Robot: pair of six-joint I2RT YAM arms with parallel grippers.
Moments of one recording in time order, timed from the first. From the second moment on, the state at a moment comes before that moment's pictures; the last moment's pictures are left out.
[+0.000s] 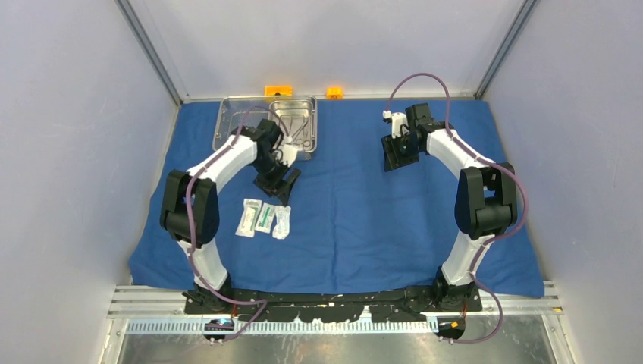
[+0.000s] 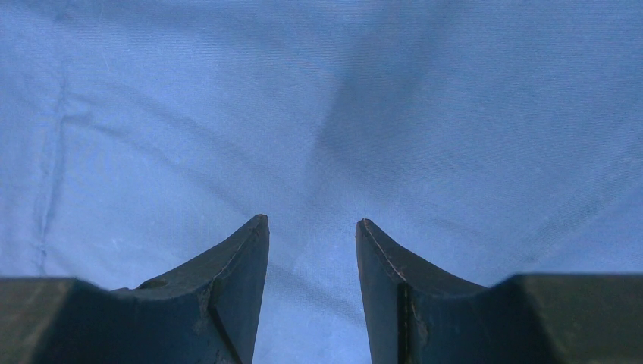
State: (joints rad) left arm -0.35 1.81 1.37 -1.06 0.34 0.29; right arm 0.16 1.82 1.37 -0.64 -0.29 -0.19
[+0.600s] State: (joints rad) left arm -0.32 2.34 2.35 -0.99 0.12 0.24; right arm 0.16 1.82 1.37 -0.64 -0.30 -0.18
